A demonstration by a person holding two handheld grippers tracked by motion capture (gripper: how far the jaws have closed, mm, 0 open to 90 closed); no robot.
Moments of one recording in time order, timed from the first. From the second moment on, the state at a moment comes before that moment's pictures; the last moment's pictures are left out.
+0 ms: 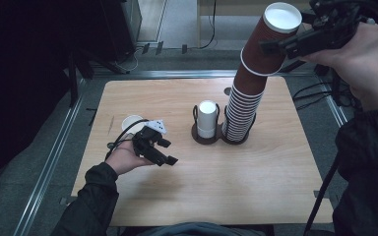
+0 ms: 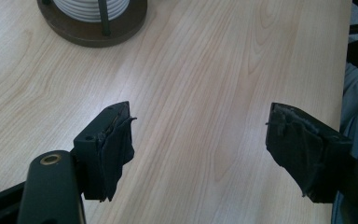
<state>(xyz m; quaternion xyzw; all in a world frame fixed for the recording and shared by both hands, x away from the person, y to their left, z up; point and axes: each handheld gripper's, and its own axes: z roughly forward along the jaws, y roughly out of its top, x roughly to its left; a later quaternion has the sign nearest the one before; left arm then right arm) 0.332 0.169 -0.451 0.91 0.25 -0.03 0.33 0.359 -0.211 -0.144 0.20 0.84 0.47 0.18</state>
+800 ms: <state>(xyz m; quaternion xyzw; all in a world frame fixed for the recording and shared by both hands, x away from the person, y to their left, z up) 0.333 0.175 -0.444 0.90 0.26 -0.03 0.36 0.308 -0.165 -0.225 0.13 0.87 0.48 0.07</state>
